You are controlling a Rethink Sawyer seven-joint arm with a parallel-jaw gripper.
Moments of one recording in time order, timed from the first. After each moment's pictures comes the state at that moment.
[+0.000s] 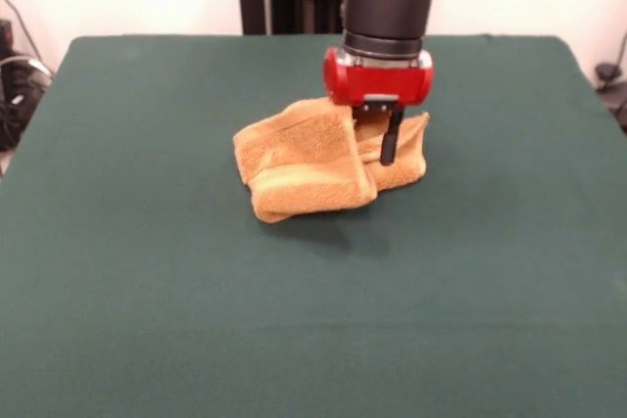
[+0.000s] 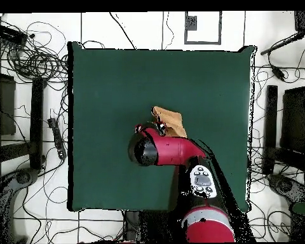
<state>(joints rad) -0.14 -0.52 -0.02 1.71 -0.18 0.08 1.57</state>
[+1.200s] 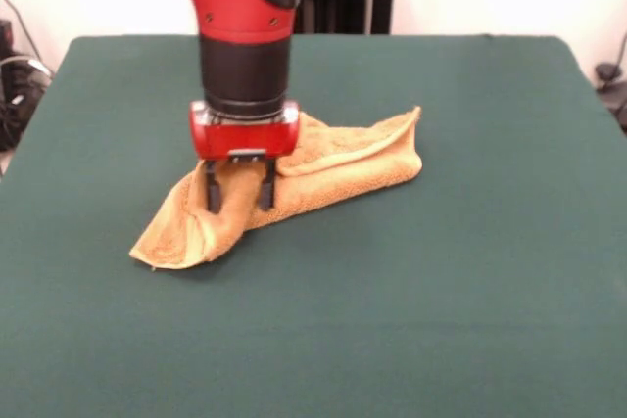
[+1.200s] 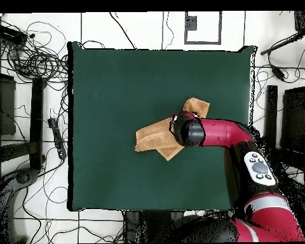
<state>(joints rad) -0.47 -0.43 0.19 1.48 -0.45 0.37 1.57</state>
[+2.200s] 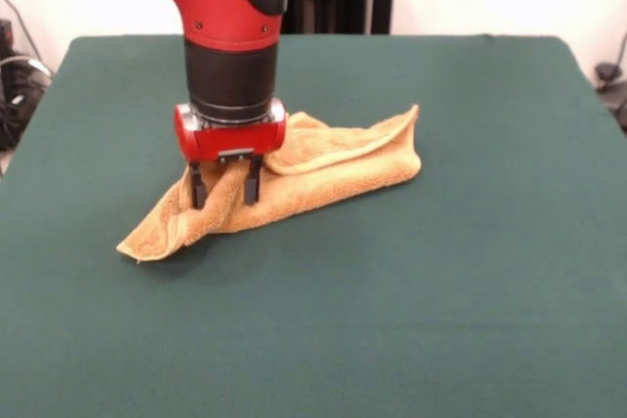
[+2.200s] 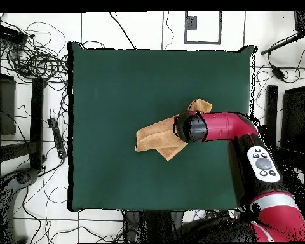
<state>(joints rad) -0.53 -0.46 0.32 1.45 -0.64 0.55 1.48</state>
